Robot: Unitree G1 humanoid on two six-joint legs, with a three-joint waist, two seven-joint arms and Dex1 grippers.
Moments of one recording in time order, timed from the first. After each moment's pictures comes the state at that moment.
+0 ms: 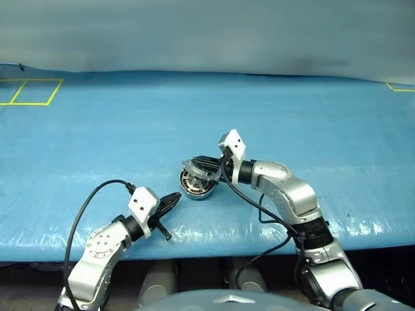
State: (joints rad) left arm 0.27 0.41 -0.12 -0.37 -0.23 0.18 -0.61; right arm -0.39 -0.26 0.20 -0.14 0.35 0.62 0.76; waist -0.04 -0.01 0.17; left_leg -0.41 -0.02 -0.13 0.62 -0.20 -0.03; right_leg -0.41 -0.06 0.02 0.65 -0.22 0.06
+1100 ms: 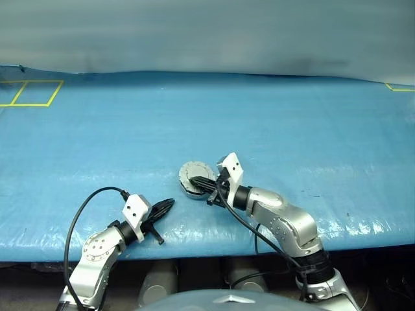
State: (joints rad) left arm 0.25 0.40 -0.09 -0.13 -0.24 -0.01 -0.71; right arm -0.17 -0.21 0.26 -0.28 0.45 0.71 0.57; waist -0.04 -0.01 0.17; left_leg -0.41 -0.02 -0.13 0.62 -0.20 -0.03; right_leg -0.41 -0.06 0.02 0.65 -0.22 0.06
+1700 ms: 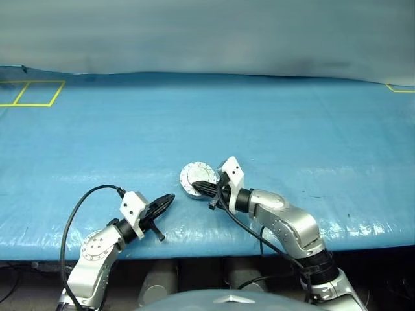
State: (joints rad) left arm 0.25 0.39 -0.07 -0.18 -0.29 -0.01 -0.70; right arm -0.17 -0.27 0.28 -0.30 0.43 0.73 0.57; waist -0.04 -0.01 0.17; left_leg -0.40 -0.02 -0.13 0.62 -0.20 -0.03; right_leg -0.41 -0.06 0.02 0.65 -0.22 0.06
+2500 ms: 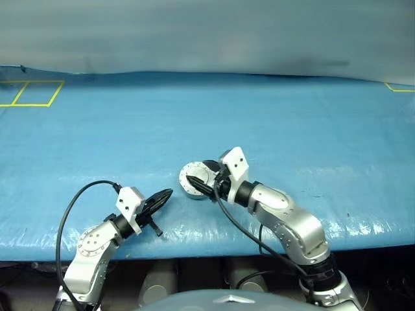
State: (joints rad) left arm 0.22 0.39 -0.06 -0.20 -0.29 0.01 -0.72; right arm -0.18 -0.22 0.33 -0.43 0.31 0.69 0.38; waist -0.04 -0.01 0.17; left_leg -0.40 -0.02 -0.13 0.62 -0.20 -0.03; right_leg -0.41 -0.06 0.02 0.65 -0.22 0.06
